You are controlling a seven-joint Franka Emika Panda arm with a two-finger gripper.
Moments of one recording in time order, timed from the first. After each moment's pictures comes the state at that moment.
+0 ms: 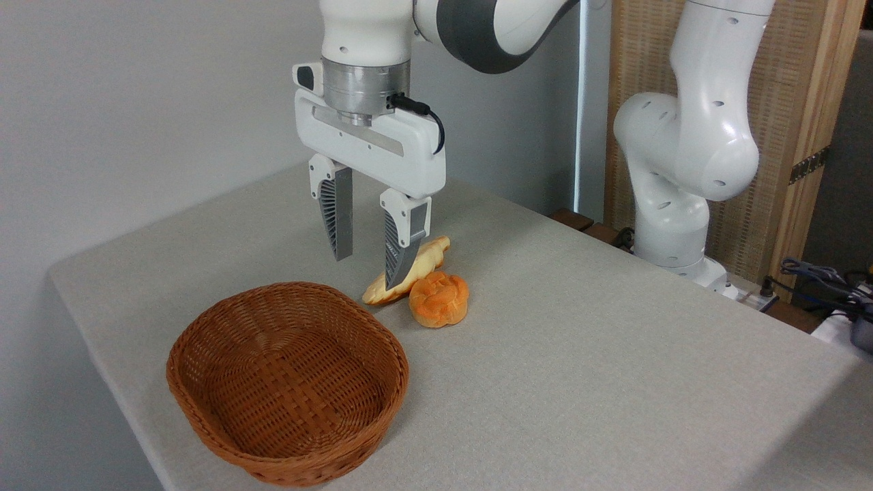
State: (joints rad) arm -0.33 -0.27 0.19 -2.13 -0.02 2.04 0.49
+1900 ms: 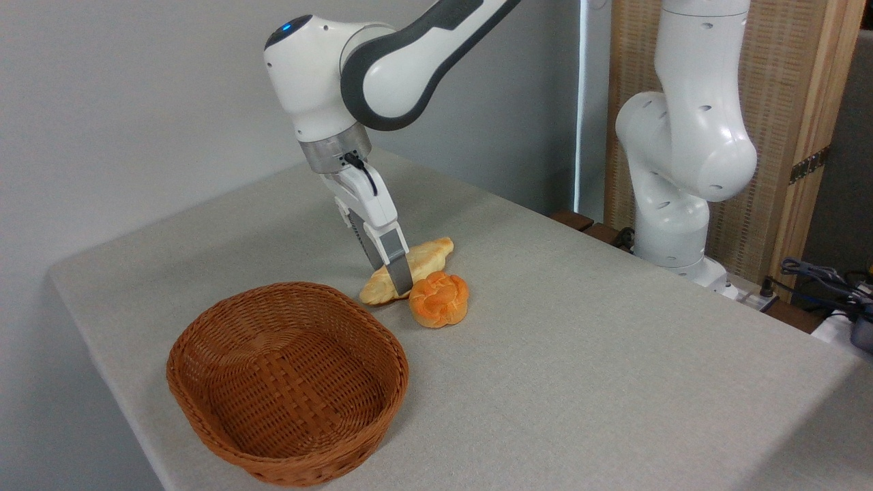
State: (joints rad) arm -0.38 -0.06 -0.09 -2.17 0.04 1.94 0.49
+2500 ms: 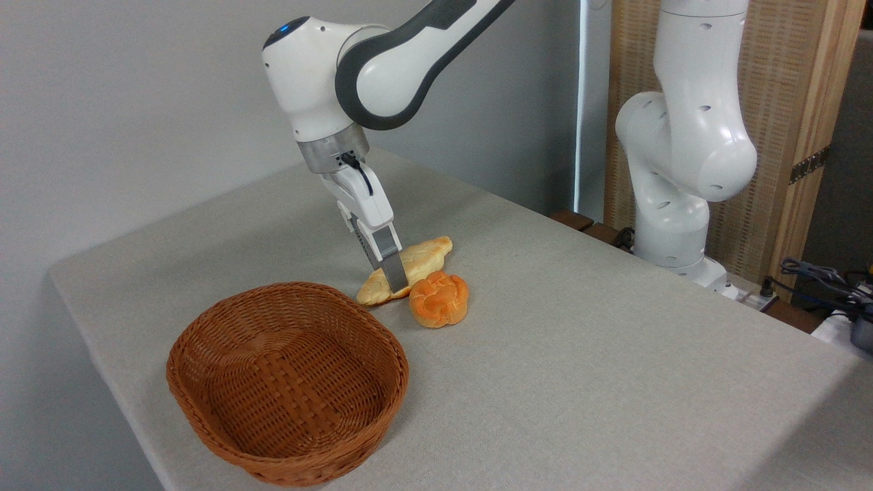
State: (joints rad) arm -0.38 -0.06 -0.10 -2.17 0.05 1.94 0.49
